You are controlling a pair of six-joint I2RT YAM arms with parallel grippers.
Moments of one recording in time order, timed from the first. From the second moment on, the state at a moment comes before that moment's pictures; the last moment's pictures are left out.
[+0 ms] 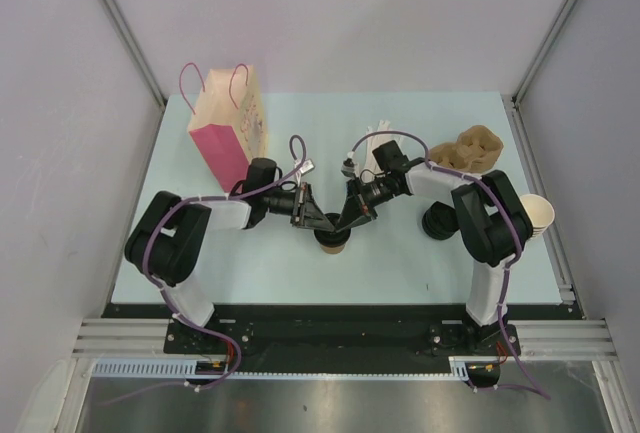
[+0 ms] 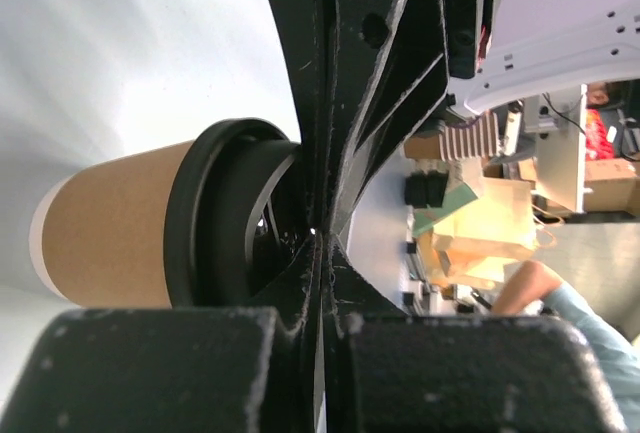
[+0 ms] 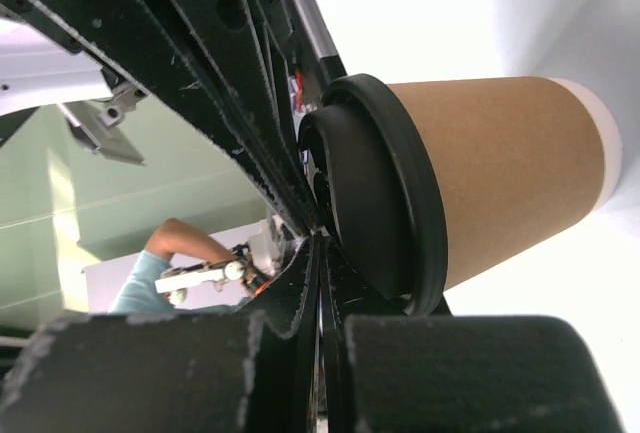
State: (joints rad) left arm -0.40 1.72 0.75 0.37 1.16 -0.67; right arm 0.48 1.91 1.20 -0.41 -1.18 0.38
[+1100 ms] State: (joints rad) left arm -0.45 1.64 0.75 0.26 1.01 -0.60; right arm 0.46 1.98 1.25 -0.50 -1.26 0.31
